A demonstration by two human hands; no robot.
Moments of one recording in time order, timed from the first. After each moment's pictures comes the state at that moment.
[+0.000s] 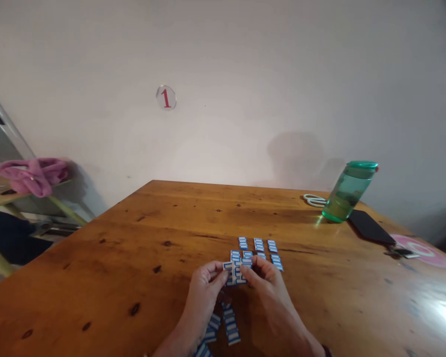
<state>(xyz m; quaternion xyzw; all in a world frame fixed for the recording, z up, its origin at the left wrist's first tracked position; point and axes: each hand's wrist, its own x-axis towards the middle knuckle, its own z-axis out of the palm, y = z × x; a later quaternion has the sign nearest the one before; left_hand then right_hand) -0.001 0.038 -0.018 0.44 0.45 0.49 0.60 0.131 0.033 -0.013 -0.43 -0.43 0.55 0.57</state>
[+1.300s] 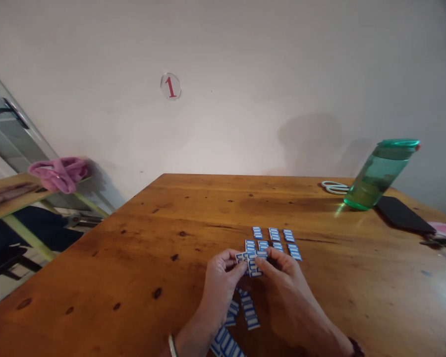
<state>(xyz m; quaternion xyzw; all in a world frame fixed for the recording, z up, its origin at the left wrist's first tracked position) 0.003 0.030 -0.006 0.42 0.48 0.50 0.59 0.129 0.029 -0.015 -0.41 -0.43 0.59 0.55</state>
